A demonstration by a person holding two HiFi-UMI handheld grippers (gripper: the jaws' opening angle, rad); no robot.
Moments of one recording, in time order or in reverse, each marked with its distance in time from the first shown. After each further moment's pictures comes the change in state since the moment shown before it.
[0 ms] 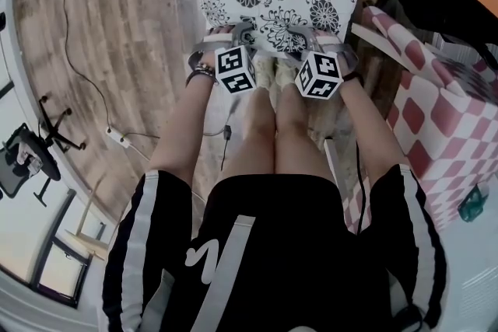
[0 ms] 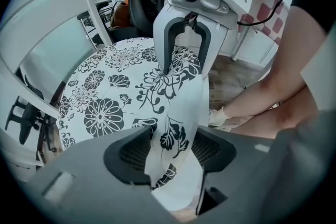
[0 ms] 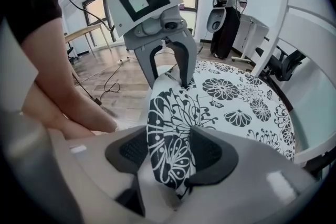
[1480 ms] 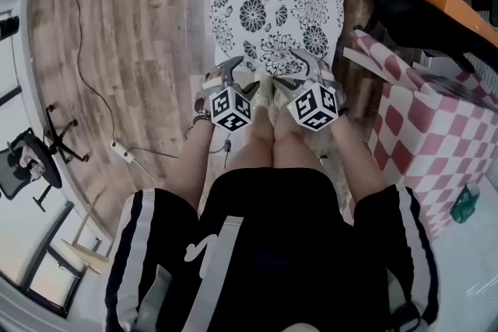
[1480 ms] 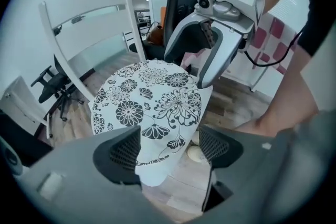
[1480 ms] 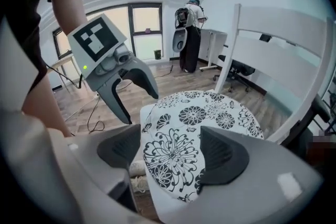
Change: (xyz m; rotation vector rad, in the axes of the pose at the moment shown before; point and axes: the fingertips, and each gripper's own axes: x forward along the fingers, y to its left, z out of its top) left arm -0.090 -0.011 0.016 -0.312 -0.138 0.158; right arm -0.093 -0.021 0.072 0.311 -0.206 -0.195
